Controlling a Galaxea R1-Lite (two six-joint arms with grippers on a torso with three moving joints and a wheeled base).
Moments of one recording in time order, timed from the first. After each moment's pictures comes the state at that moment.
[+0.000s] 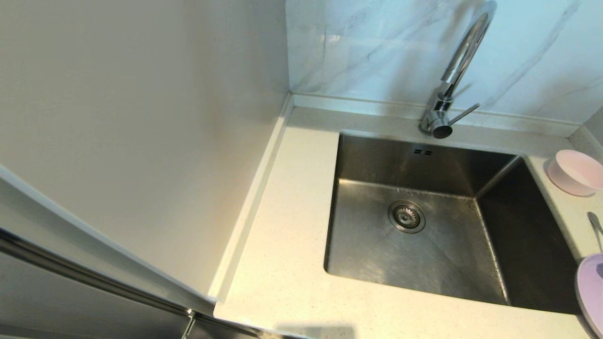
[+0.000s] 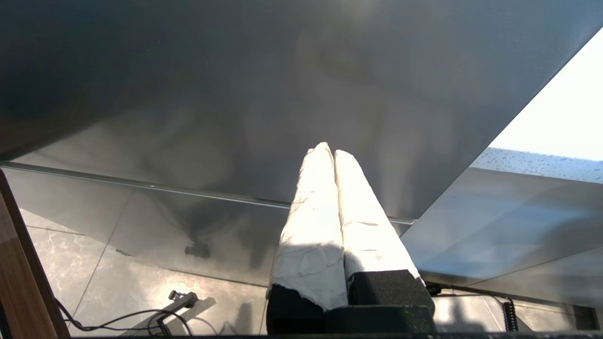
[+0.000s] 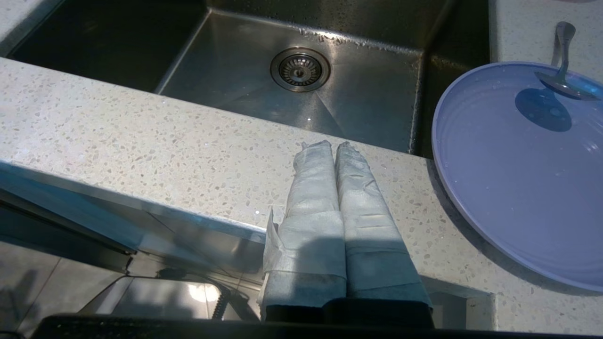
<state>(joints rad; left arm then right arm) 0.00 0.00 0.00 0.00 0.00 0.00 0.01 0.00 0.00 0.02 0.00 0.00</state>
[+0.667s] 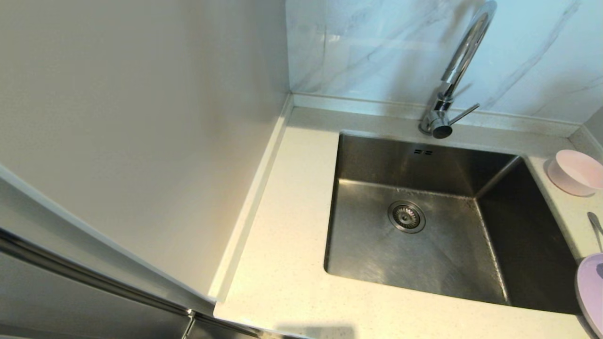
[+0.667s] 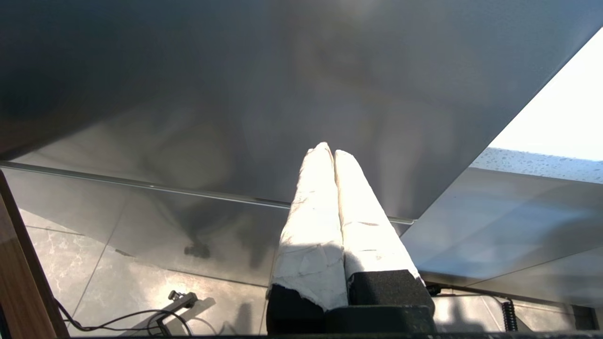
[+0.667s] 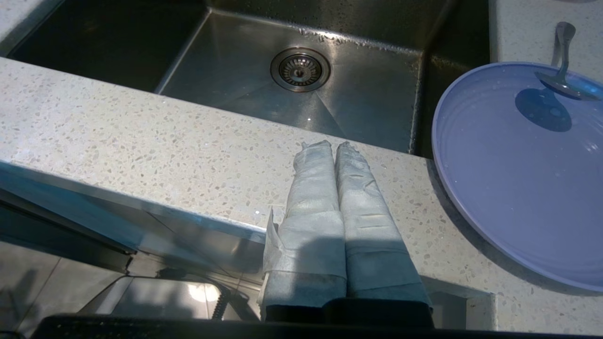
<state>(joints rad) 0.00 0.00 0.00 0.00 0.00 0.00 0.01 0.00 0.00 0.02 0.00 0.00</state>
